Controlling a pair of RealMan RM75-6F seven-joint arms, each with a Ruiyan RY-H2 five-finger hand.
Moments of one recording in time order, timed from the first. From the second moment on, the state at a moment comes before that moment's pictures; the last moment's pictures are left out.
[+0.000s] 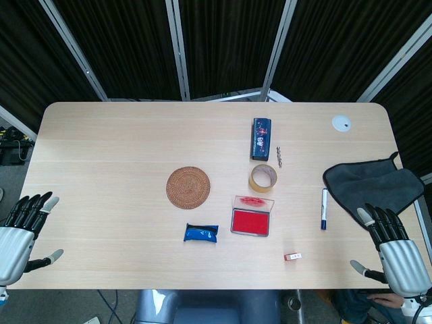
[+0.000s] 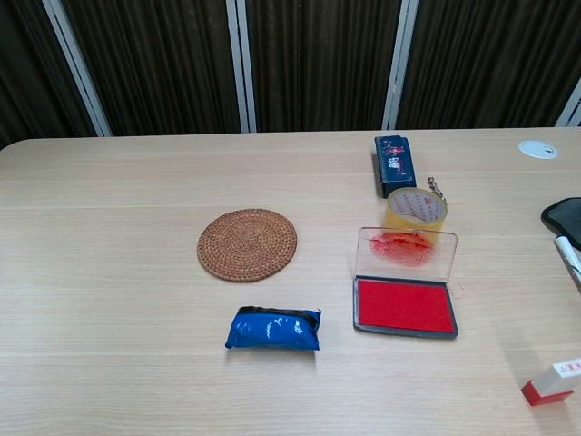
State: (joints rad) left arm -0.05 -0.95 0.05 -1.88 1.71 1.53 0.14; right arm 0.01 -1.00 -0.02 -1.76 -1.72 1.57 -0.02
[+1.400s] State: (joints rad) left arm -0.11 -1.06 0.00 -1.89 1.54 1.41 0.38; right arm 0.34 -1.25 -0.07 -1.51 -1.85 1.11 -0.11
